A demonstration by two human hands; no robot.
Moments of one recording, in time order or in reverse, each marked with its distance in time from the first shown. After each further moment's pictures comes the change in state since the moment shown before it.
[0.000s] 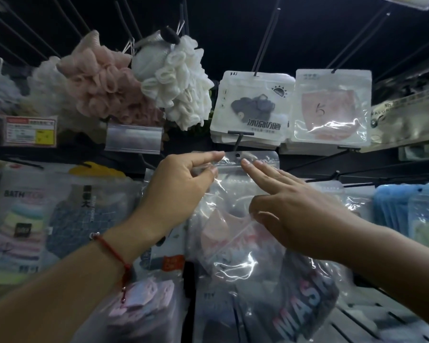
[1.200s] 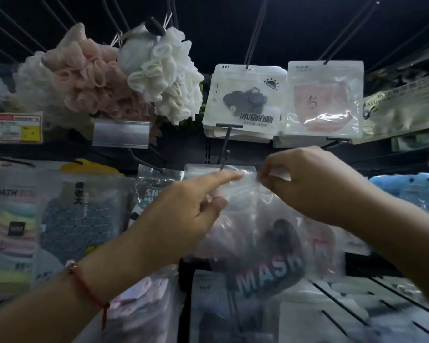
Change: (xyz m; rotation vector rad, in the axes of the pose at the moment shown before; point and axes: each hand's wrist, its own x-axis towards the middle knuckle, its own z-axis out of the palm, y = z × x) left_hand -0.034 0.009 0.007 0.216 -0.239 0.259; right_hand -0.004 0.008 -0.033 0.223 0.169 0.374
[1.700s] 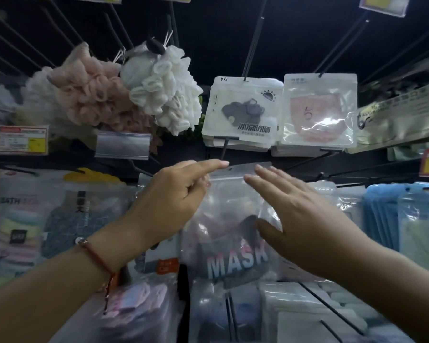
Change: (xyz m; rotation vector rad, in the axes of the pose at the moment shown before) left_hand 0.023 -0.018 -0.014 0.026 0.128 0.035; right_hand -0.030 0.002 0.029 -0.139 0.010 -0.180
